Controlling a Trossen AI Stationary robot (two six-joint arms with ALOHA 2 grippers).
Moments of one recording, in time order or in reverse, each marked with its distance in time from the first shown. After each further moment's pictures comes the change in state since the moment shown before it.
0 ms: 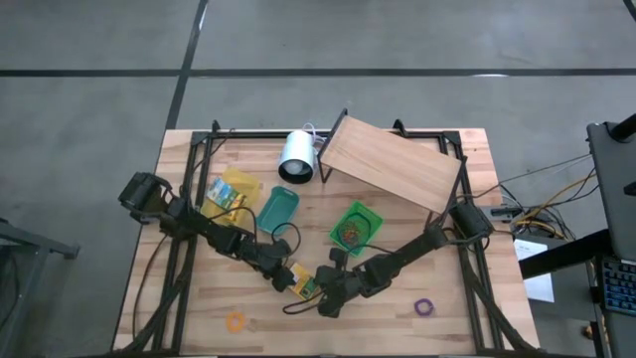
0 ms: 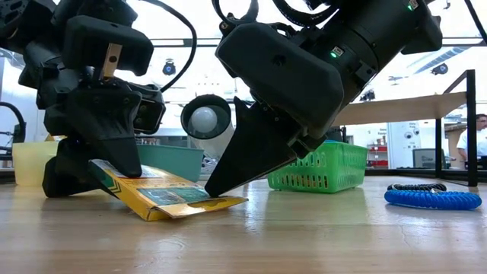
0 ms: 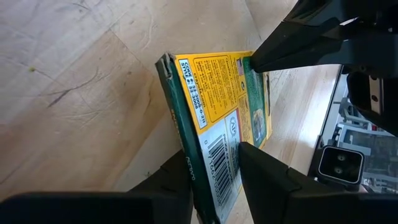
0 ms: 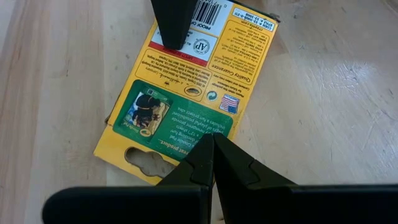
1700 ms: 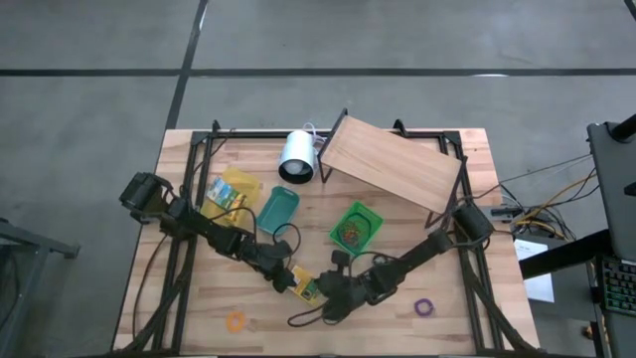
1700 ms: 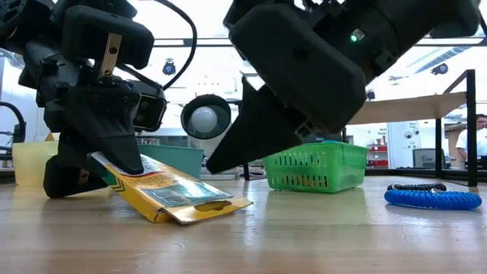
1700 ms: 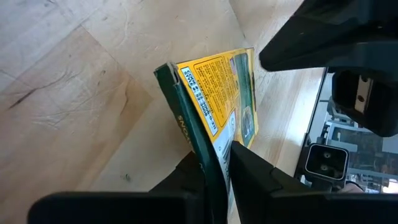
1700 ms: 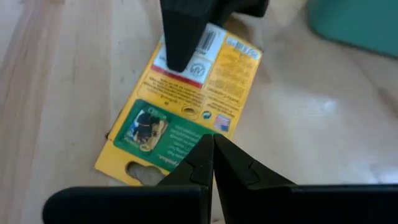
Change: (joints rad) left arm 0.001 0.000 0.001 0.032 0.008 -0.001; right arm 0.054 -0.038 -0.003 0.043 0.171 -0.118
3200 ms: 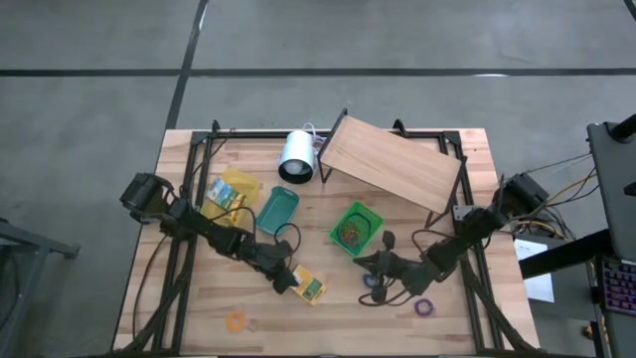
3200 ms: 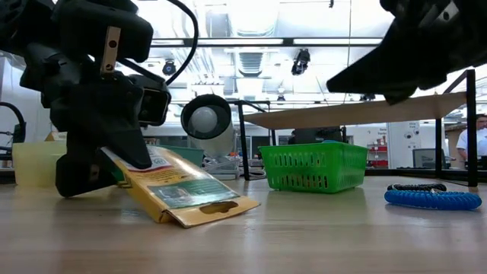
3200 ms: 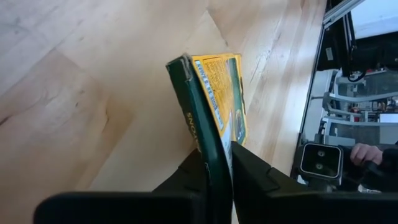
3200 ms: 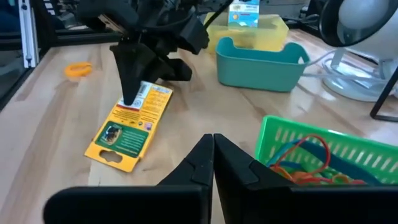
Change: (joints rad) left arm 0.001 0.000 -0.002 0.057 -0.009 0.056; right arm 0.131 -0.487 -0.696 0.576 0.273 -0.059
